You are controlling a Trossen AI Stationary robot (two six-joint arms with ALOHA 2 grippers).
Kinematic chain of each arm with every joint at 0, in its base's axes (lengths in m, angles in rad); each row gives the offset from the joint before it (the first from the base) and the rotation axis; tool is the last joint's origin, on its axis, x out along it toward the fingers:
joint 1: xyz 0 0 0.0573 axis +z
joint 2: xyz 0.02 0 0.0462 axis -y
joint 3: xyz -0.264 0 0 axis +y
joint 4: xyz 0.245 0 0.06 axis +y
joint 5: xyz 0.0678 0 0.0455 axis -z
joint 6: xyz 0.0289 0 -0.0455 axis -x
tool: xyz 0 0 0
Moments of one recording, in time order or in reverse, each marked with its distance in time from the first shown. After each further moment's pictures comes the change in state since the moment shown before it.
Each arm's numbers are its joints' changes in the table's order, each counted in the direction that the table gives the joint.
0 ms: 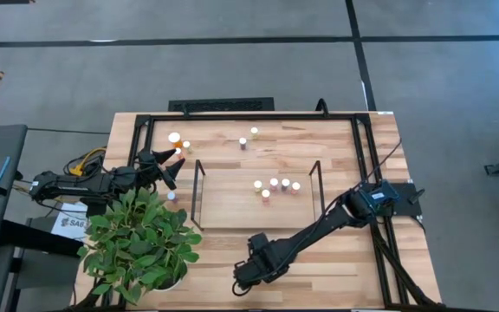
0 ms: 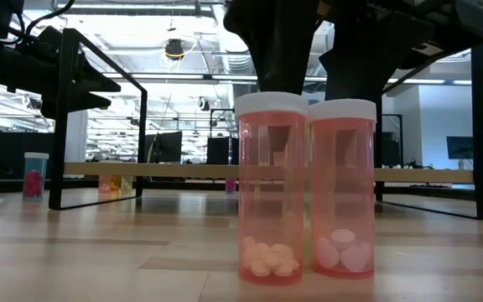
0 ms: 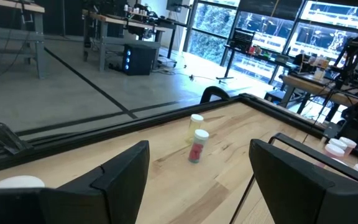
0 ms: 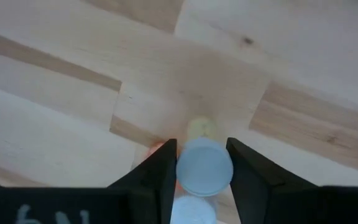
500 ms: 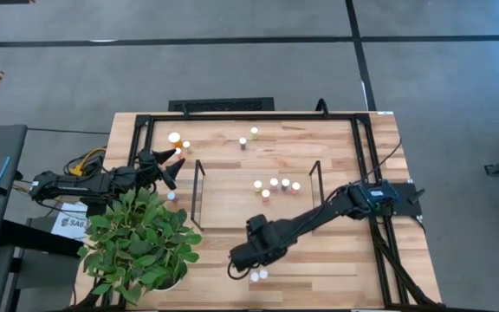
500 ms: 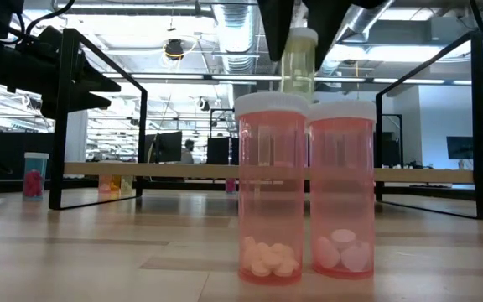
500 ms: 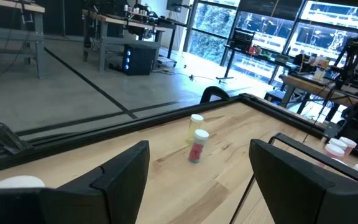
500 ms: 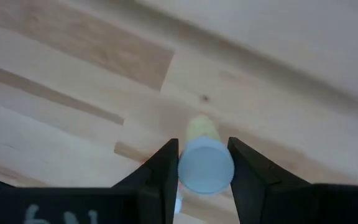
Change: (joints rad) left arm 0.000 0.000 0.000 0.000 0.000 0.000; right arm -0.073 0.013 -0.253 0.345 0.053 0.128
